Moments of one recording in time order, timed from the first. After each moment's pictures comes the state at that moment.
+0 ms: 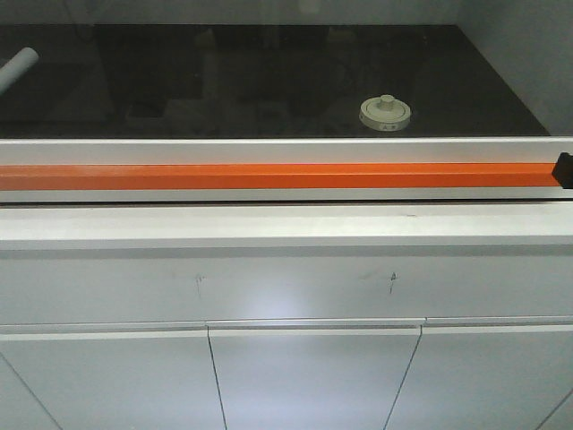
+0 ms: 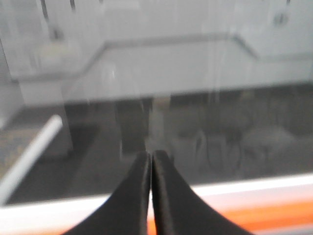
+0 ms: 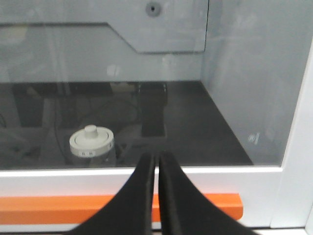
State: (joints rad) left arm -0.04 0.91 -0.75 -0.02 0.02 0.01; right arm -0.03 0.94 -0.64 0.01 -0.12 -0.04
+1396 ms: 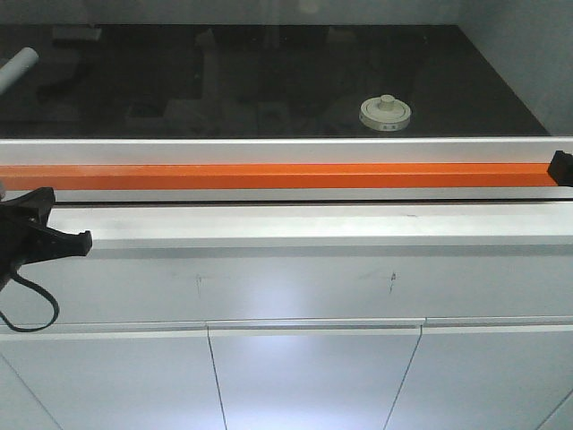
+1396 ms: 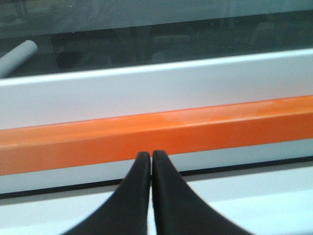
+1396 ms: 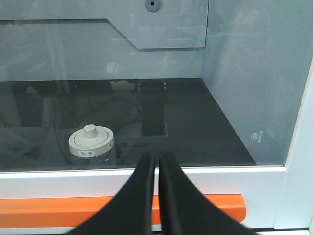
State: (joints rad) left arm -0.04 1.49 -0.47 0.00 -0.76 0.01; right arm -0.02 0.96 -0.64 0.01 -0.15 -0.03
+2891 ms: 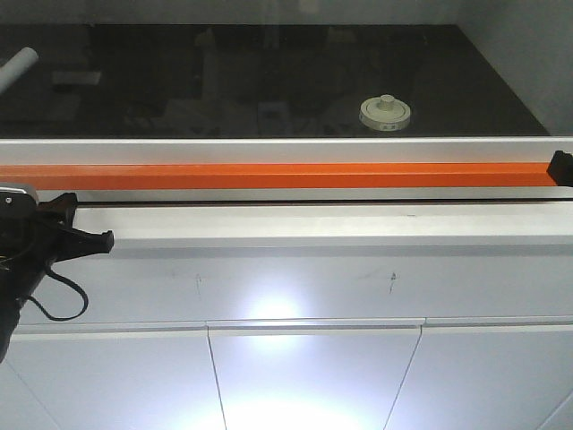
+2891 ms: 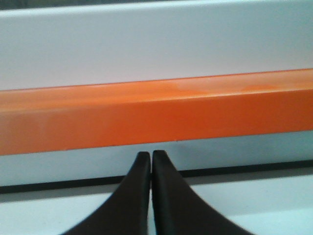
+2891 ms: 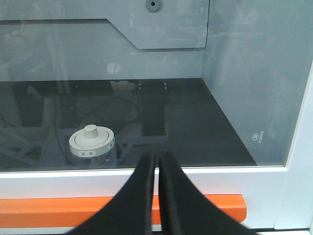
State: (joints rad) left arm -0.04 1.78 -0.55 -0.01 -0.97 -0.02; right arm -0.02 0.96 -0.64 0.01 -0.15 -0.03
